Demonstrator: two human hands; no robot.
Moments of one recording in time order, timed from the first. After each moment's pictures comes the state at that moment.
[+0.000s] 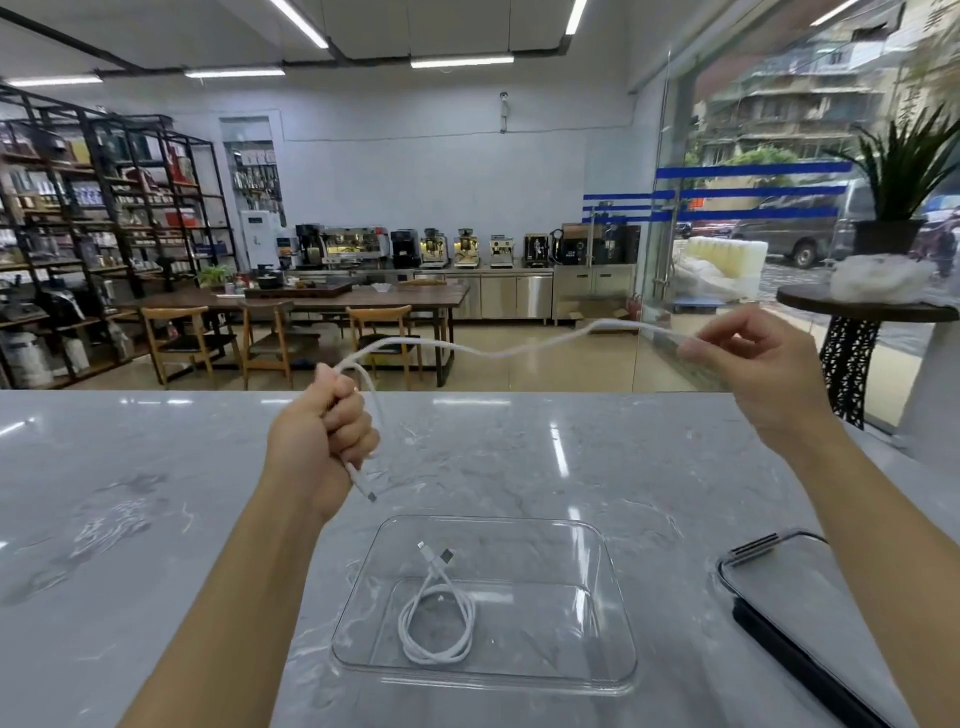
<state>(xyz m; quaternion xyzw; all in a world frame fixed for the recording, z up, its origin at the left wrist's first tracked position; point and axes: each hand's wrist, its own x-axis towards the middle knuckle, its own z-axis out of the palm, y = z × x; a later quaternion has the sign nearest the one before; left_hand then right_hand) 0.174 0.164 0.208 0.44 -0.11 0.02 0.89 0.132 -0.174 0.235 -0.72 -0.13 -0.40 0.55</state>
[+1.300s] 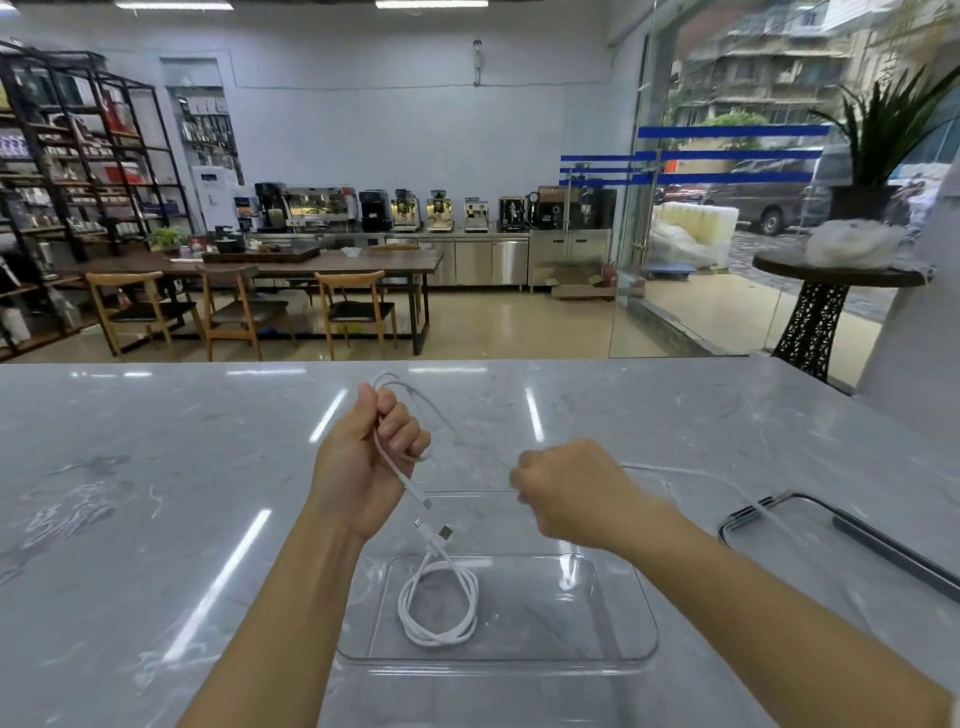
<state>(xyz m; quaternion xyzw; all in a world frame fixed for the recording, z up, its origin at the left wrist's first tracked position) 0.195 0.141 0.160 0.36 -0.13 -0.09 0.92 0.159 -0.048 0.143 -0.94 -0.23 -0.19 -0.15</state>
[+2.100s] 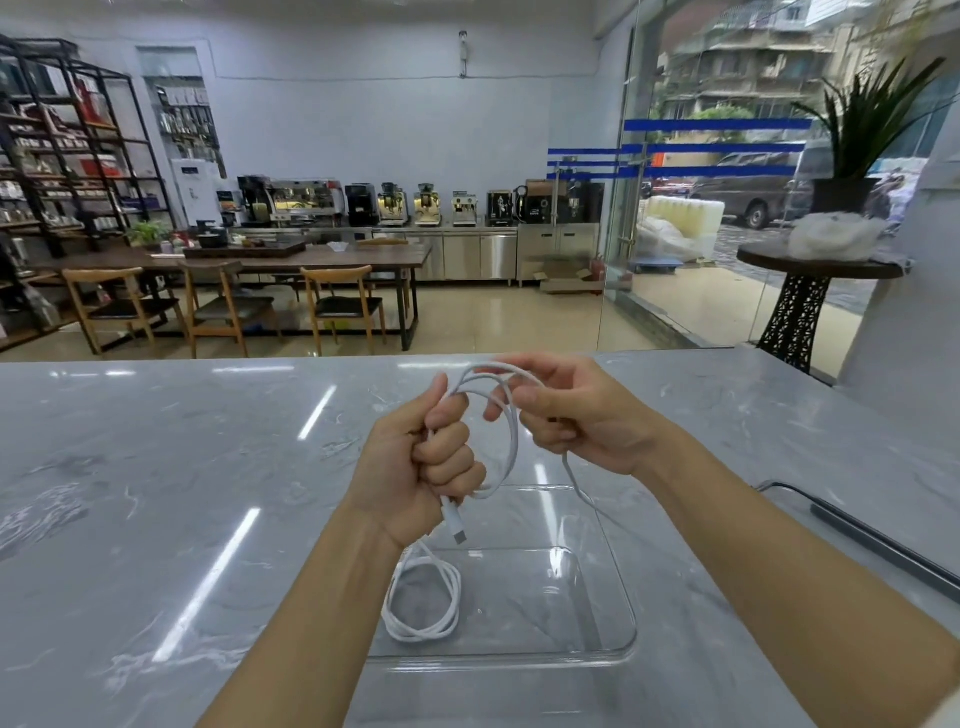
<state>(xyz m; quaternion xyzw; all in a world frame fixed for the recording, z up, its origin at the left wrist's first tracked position) 0.164 0.101 0.173 0.41 -0.21 -0.27 0.85 0.155 -0.074 0.197 -0.69 -0.26 0.06 0.67</state>
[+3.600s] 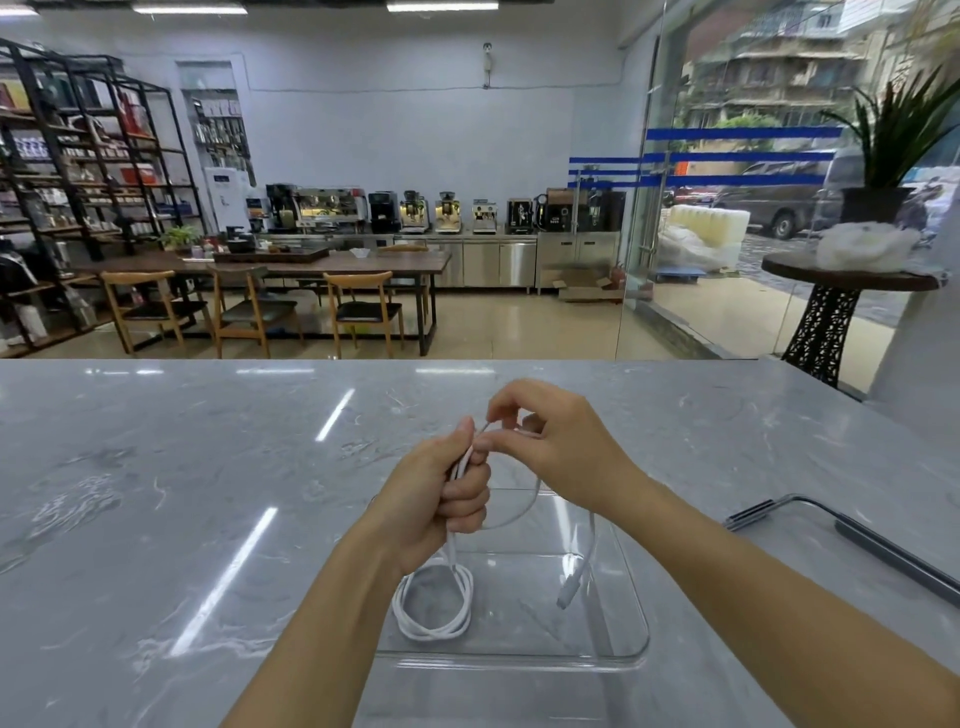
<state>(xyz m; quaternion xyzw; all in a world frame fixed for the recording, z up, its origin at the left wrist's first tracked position) 0.167 0.108 0.147 0.57 -0.18 -0.22 0.77 0.151 -0.042 0.172 -0.86 -0.23 -0.25 0.38</state>
